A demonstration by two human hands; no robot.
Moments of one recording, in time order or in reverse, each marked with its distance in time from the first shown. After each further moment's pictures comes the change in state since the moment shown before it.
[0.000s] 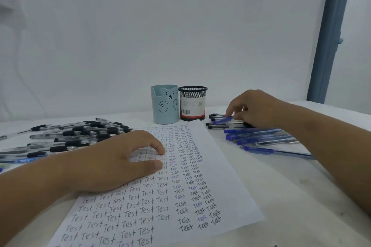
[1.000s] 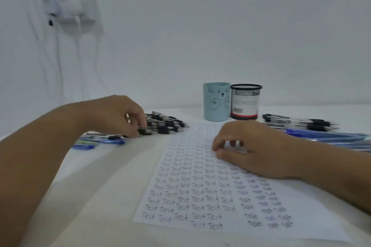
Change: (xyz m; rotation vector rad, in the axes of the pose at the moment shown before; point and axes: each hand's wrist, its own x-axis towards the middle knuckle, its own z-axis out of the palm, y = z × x) left_hand -0.043 -0.062 -0.098 0.198 0.095 -0.357; right_hand -0.031 -0.115 0.057 0.149 -0.079 -0.580
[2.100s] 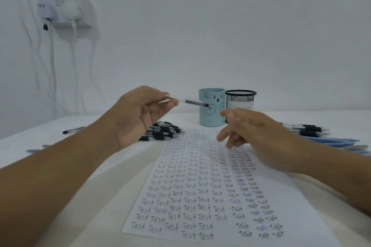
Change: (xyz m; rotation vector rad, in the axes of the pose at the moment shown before) left_hand 0.008 0.066 0.033 -1.634 0.291 0.197; right_hand 0.000 0.003 -0.007 0.759 0.211 0.375
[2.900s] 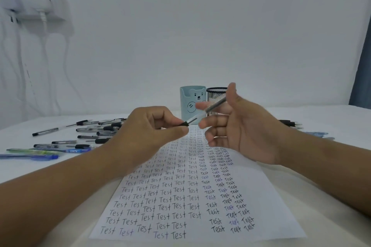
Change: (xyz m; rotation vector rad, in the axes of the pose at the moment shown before) left_hand -0.028 -0.042 0.036 0.657 -0.131 0.117; right_hand 0.000 -0.003 -0.015 0.639 -0.214 0.067
